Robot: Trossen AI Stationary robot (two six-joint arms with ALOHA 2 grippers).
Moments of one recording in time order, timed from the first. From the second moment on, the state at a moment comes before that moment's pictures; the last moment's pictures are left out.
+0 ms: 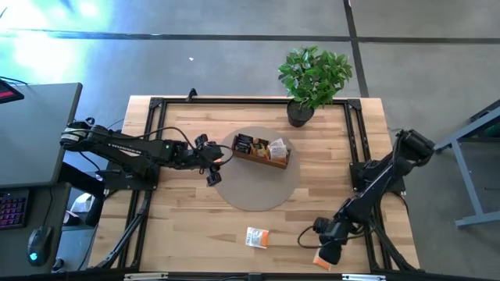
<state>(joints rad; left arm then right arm) -0.12 1.21 0.82 -0.40 -0.40 -0.30 0.83 1.56 0.80 -0.37 -0.34 1.52</state>
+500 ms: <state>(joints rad) -0.12 1.21 0.82 -0.39 -0.40 -0.32 0.84 1.68 0.81 -0.34 -0.23 1.46</state>
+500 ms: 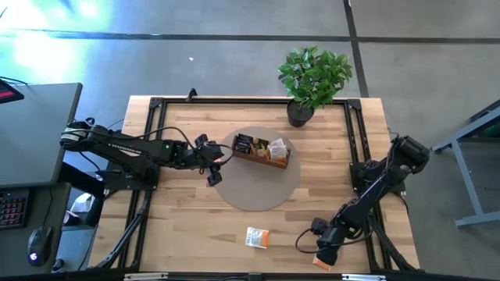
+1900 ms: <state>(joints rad) -0.12 1.21 0.82 -0.41 -0.41 -0.31 0.74 1.55 0.80 -0.32 0.24 0.86</state>
